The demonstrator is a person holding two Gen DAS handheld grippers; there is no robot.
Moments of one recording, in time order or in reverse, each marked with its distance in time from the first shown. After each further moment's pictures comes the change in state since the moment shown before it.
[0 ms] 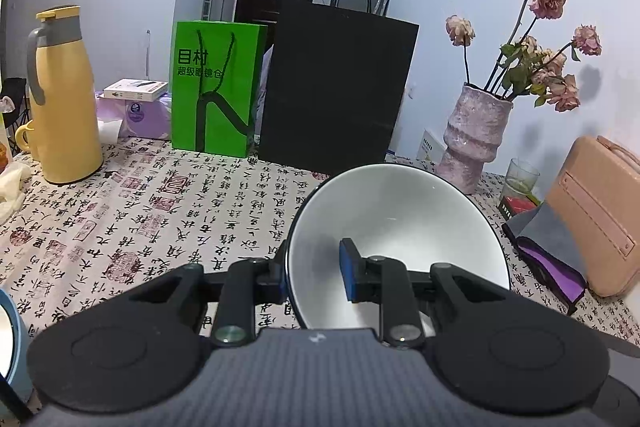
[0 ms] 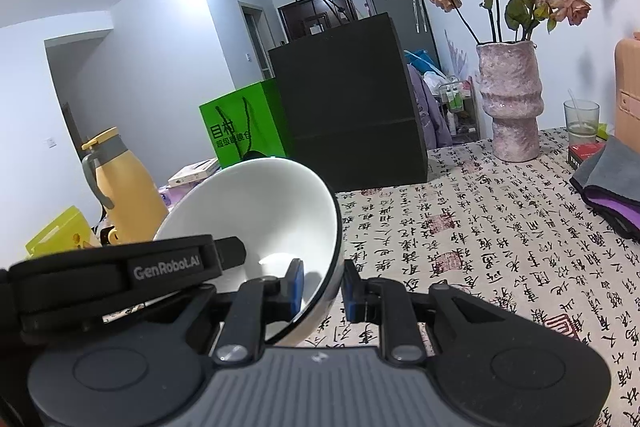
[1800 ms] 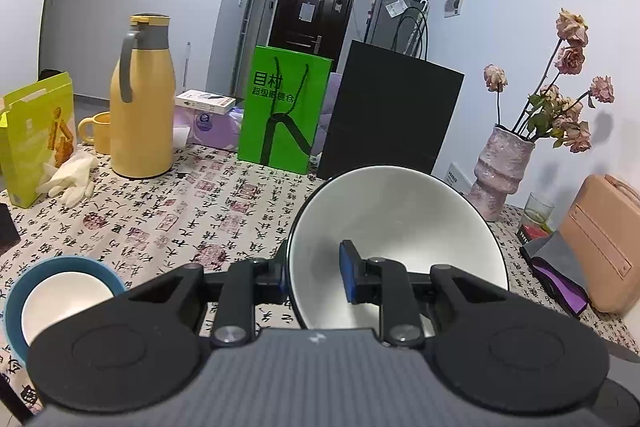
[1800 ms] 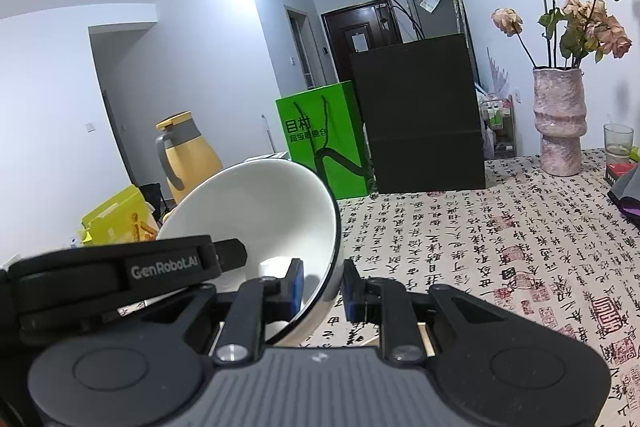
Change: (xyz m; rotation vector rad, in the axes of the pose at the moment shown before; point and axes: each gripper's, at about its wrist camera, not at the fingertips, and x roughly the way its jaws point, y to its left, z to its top) left arm -0.092 0.077 -0.018 -0.088 -0.080 0.062; right arm -0.045 0.095 -0.031 -0.077 -0.022 0.092
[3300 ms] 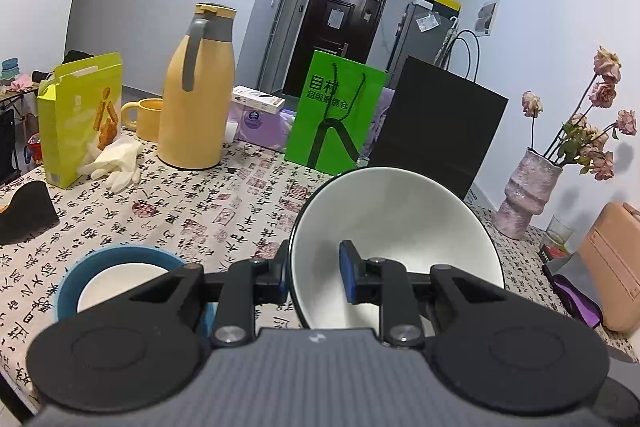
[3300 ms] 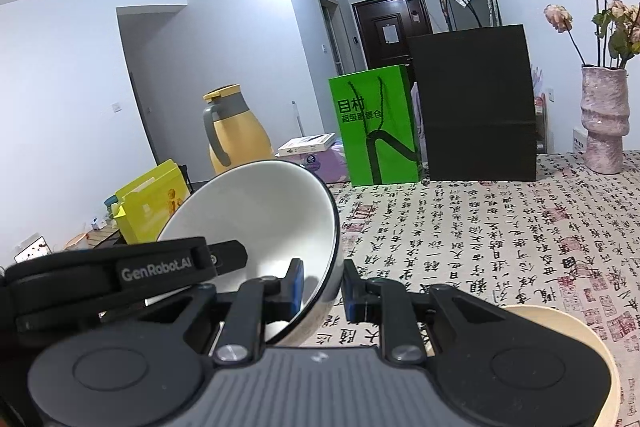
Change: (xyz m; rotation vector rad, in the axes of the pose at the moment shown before) left arm -0.017 0.083 -0.005 -0.089 -0.018 0.037; right arm 0.027 0.065 -0.019 -0.049 0.035 0.071
